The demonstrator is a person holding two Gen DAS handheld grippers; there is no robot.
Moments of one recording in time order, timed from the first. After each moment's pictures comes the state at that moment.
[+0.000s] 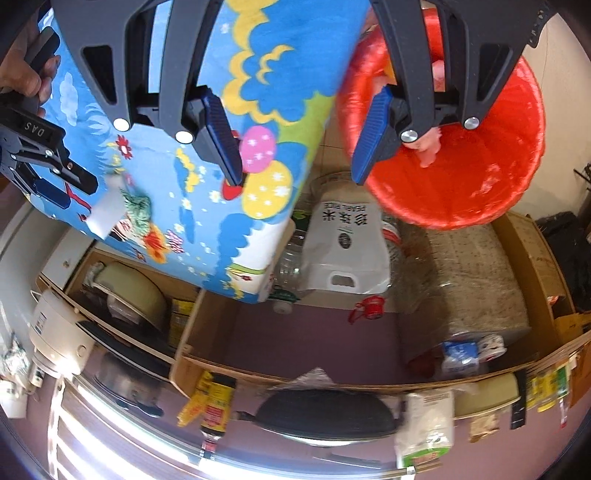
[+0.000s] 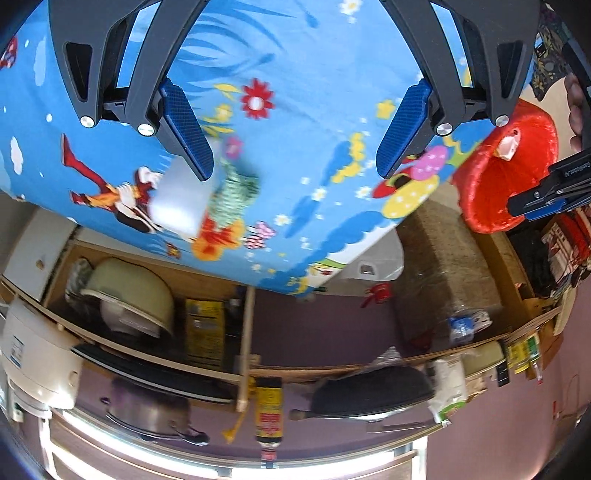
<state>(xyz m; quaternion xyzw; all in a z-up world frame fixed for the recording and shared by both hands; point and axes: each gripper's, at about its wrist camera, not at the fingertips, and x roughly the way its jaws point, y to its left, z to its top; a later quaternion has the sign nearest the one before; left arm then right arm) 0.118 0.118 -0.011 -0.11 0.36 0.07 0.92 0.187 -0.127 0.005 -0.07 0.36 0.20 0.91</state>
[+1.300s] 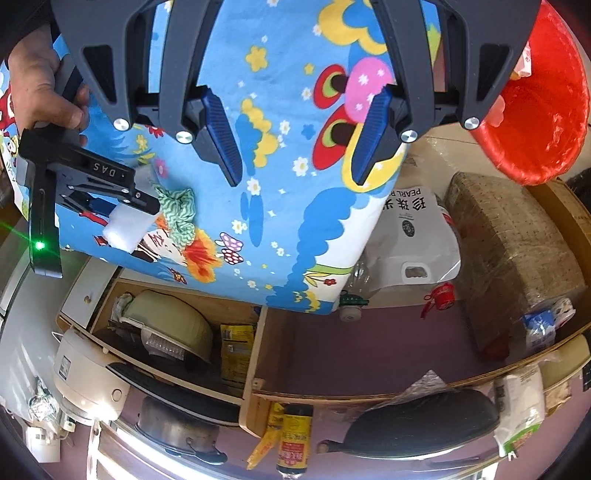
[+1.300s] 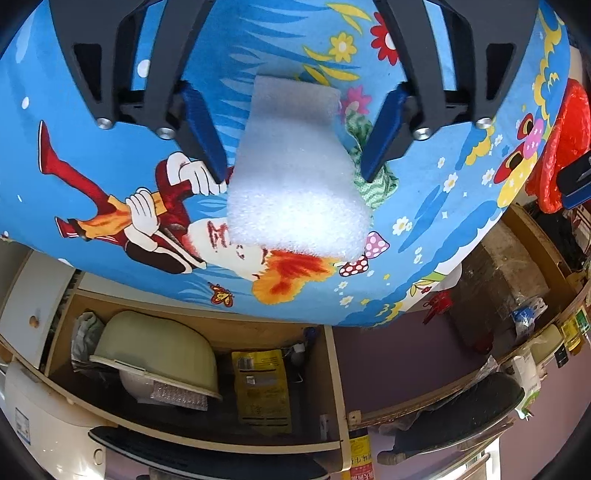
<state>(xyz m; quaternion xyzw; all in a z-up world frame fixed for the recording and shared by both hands) 0.220 0.035 -0.035 -0.07 0.38 0.00 0.92 0.303 -0.185 -0.069 -0.04 0.42 0.16 0.89</state>
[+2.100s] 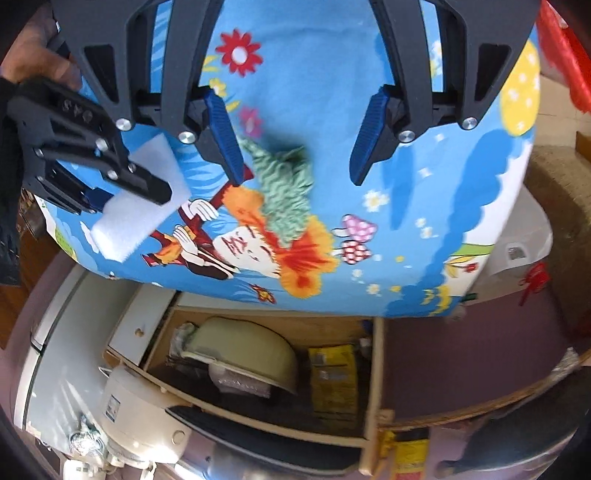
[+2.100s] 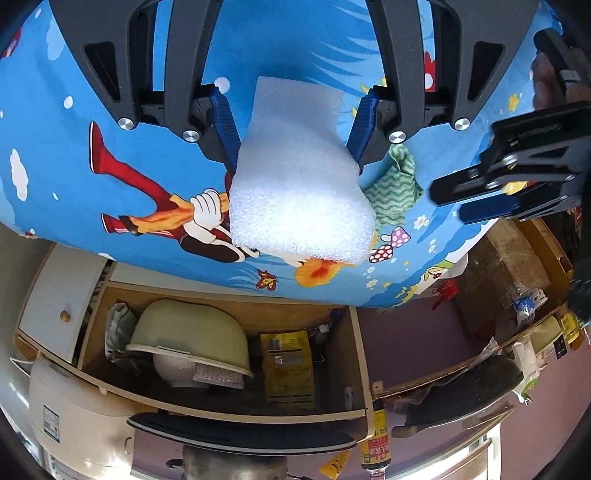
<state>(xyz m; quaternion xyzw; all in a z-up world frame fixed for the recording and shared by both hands) 0.305 -0.064 -0.064 -0.05 0.41 -0.13 0.90 0.282 -0.238 -0.044 -0.04 0.39 0.15 0.91</state>
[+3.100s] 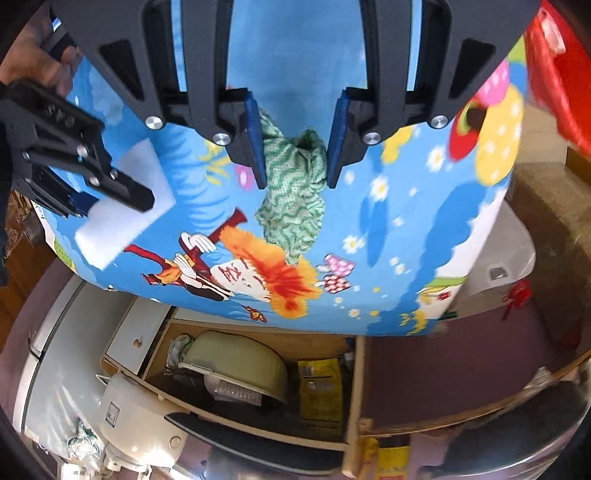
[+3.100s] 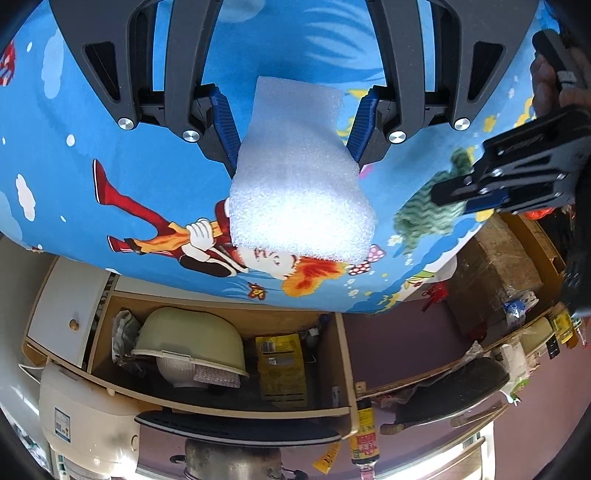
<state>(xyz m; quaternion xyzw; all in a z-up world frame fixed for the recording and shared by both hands) 0.250 -0.045 -0.059 -0.05 0.42 -0.10 0.90 0.238 -0.228 -0.033 -0.03 0.39 0.15 0.91</state>
